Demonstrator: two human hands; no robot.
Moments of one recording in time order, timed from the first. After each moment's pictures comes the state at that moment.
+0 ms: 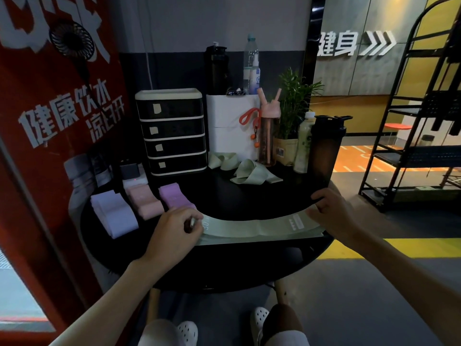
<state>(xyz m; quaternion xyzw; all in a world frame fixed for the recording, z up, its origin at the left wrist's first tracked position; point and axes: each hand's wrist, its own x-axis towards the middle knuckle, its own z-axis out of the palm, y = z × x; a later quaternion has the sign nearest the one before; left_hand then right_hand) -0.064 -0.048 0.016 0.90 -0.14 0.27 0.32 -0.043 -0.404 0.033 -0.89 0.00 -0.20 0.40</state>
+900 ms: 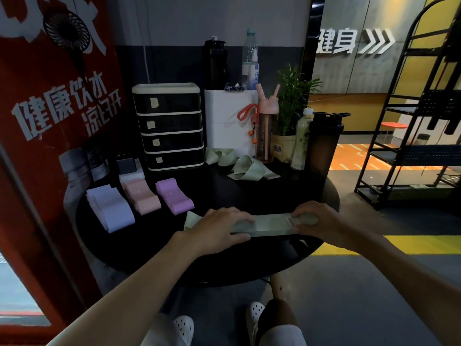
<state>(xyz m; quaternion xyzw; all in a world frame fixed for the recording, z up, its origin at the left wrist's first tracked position) -0.047 -0.119 0.030 0.94 -0.30 0.02 0.16 -0.047 -0.415 0.023 -0.94 -0.16 -0.06 0.29</state>
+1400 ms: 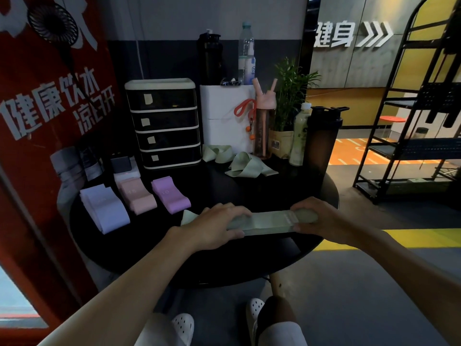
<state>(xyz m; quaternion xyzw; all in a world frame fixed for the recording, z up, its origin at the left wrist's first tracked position) -0.036 -0.118 0.030 0.94 -0.29 -0.01 0.16 -0.042 -0.419 0.020 -0.94 -0.15 -0.04 0.29</state>
